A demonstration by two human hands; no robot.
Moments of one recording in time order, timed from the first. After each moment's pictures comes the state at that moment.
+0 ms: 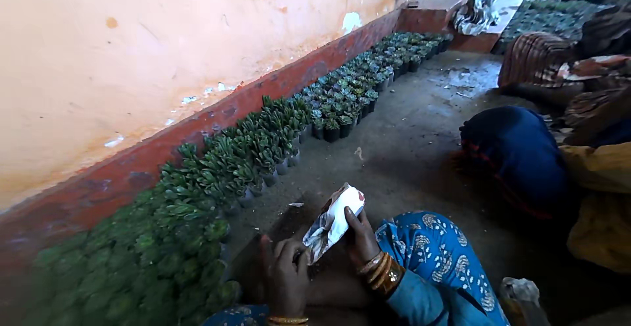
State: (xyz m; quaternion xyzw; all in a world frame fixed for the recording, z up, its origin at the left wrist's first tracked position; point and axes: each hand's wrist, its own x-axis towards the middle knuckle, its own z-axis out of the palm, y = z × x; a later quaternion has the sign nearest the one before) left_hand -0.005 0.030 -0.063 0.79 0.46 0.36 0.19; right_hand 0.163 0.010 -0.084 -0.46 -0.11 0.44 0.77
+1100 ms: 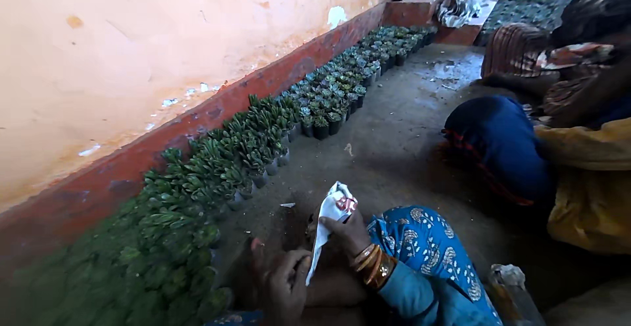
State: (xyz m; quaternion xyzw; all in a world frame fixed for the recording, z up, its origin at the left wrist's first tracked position) left_hand -0.011 0.027 -0.066 0.82 0.31 0.42 0.25; right_hand 0.176 0.011 -0.077 -0.60 -0.21 0.37 0.67
